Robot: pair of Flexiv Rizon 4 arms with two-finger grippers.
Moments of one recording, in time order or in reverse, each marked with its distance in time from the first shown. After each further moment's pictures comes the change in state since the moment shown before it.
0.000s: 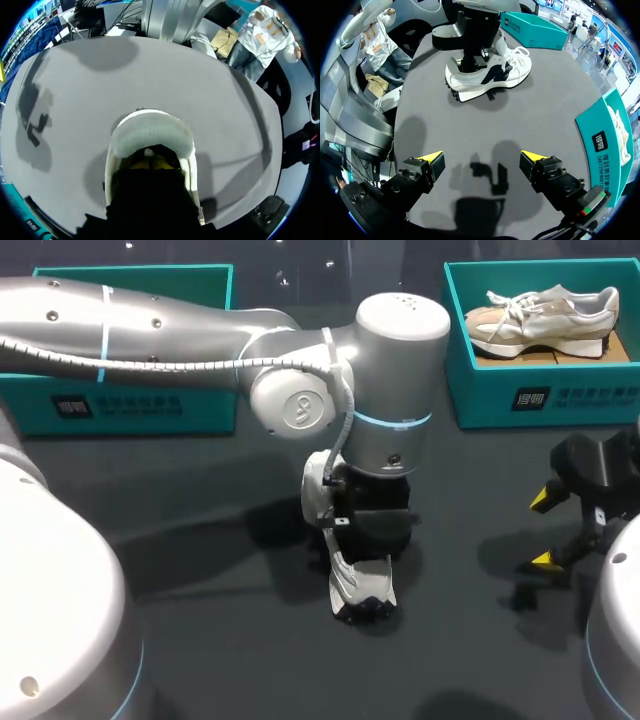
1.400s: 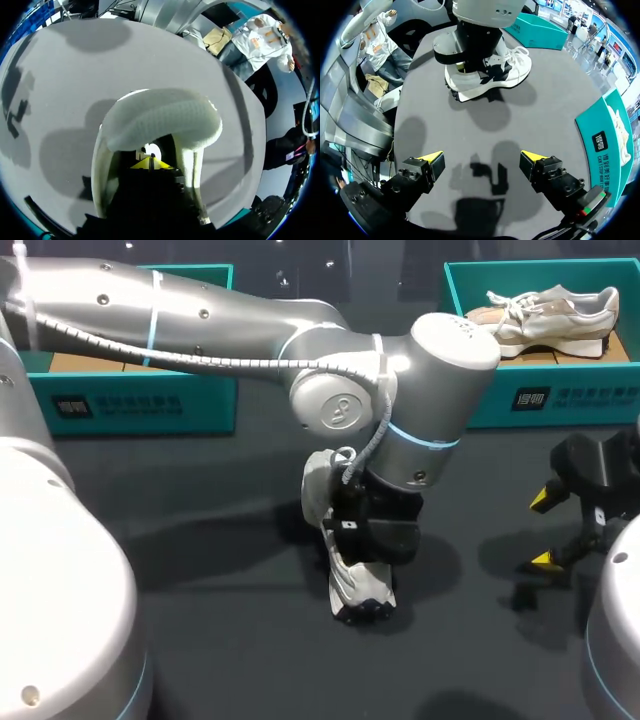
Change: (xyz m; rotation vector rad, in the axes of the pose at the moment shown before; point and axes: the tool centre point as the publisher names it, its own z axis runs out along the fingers) left arm 0.010 0.012 0.012 -0.083 0.177 -0.055; right arm 0.000 0.000 0.000 0.000 0.000 0.000
